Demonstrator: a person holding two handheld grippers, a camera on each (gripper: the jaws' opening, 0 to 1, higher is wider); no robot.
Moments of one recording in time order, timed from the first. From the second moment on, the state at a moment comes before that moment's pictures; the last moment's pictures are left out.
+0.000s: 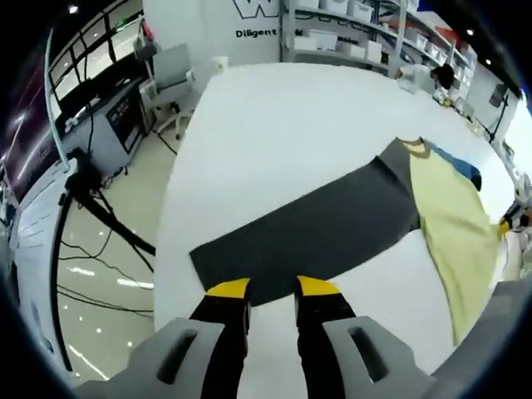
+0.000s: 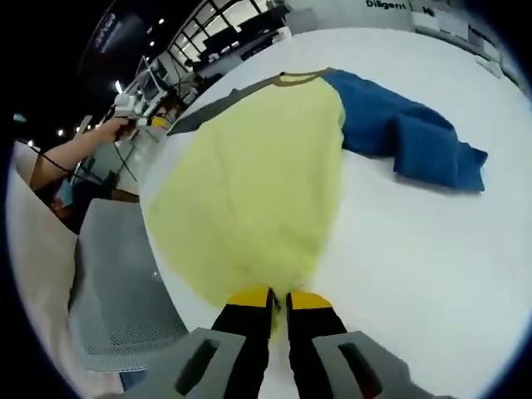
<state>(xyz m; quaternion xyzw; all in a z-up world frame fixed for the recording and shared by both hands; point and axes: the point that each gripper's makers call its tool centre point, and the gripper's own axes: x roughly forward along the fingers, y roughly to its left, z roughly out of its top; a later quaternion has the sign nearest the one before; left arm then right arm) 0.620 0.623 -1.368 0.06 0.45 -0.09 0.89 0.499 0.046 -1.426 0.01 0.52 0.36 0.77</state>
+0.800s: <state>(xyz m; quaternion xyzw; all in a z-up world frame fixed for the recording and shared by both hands) 0.569 0.486 -1.354 0.06 0.43 -0.19 0.88 0.662 -0.068 -1.398 -0.18 0.40 0.23 0.87</state>
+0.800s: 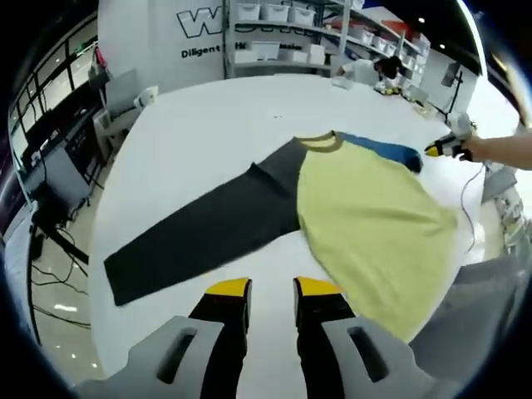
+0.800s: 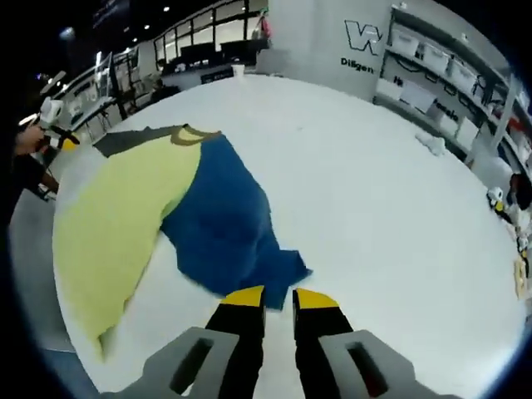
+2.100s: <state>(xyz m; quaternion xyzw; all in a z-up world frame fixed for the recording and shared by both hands) 0.537 0.472 -1.350 0.06 0.43 -0.17 0.88 0.625 -0.084 -1.419 -0.18 0.50 0.33 0.78</state>
